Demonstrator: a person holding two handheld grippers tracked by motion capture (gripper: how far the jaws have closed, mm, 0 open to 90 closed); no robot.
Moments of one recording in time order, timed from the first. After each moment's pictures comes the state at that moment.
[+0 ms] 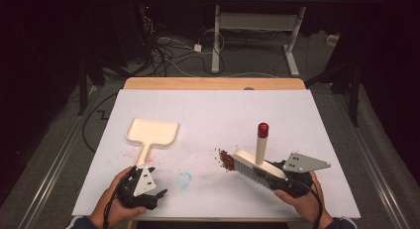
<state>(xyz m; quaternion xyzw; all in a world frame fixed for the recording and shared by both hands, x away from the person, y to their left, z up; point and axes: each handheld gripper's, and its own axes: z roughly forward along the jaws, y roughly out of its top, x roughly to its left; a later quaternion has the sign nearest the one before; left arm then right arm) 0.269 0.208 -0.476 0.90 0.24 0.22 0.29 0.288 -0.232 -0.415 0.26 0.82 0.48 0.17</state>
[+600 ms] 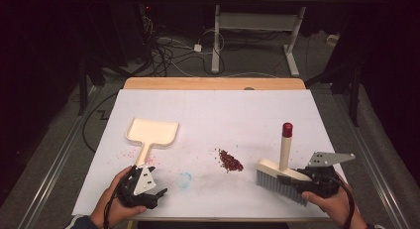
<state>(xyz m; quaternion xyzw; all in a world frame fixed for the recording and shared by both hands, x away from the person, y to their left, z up) 0.272 0.206 -0.476 0.90 0.24 0.22 0.29 0.299 -0.292 -0.414 0.34 0.84 0.41 0.07</state>
